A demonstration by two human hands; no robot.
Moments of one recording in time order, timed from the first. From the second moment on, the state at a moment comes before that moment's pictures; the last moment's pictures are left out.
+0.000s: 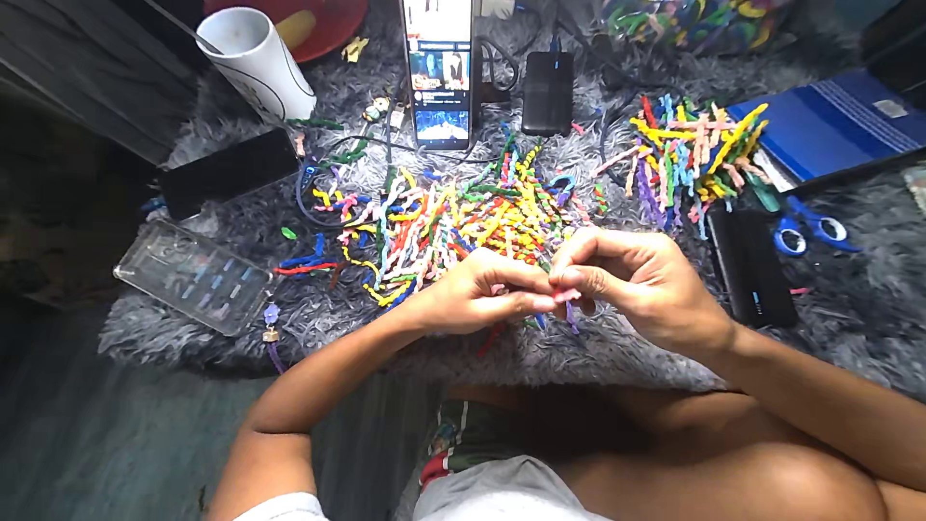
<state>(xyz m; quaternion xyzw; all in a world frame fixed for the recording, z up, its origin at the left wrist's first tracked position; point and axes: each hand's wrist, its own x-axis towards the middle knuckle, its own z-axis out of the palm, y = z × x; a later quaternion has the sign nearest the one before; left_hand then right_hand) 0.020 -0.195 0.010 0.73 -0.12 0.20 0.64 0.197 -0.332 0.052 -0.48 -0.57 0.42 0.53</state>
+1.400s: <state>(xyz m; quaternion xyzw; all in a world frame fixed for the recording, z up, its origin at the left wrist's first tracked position) 0.019 -0.199 0.012 0.77 -0.14 0.18 0.59 0.201 -0.342 0.060 -0.42 -0.76 0.10 0.49</state>
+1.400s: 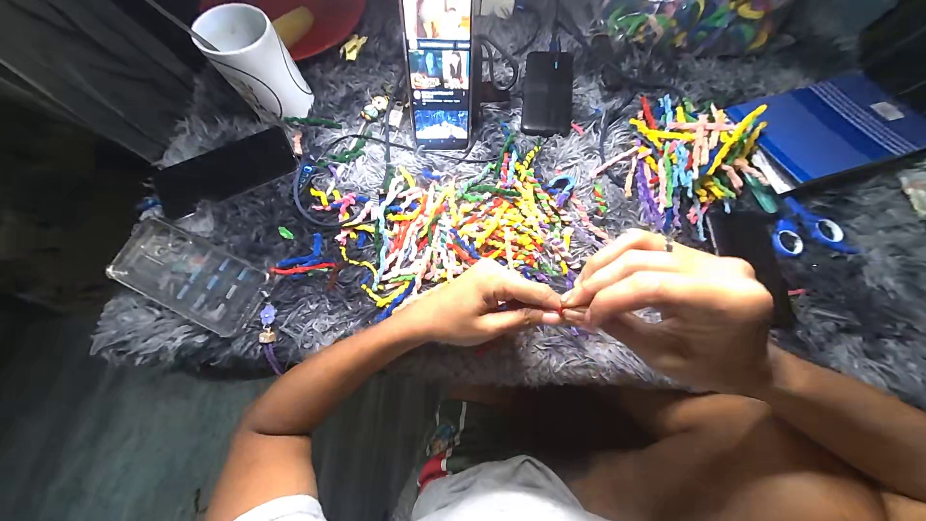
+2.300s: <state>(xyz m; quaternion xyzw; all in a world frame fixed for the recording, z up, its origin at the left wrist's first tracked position) 0.014 -0.199 0.017 0.59 -0.07 0.11 0.80 0.196 -0.357 0.062 -0.38 -0.83 -0.13 0.39</state>
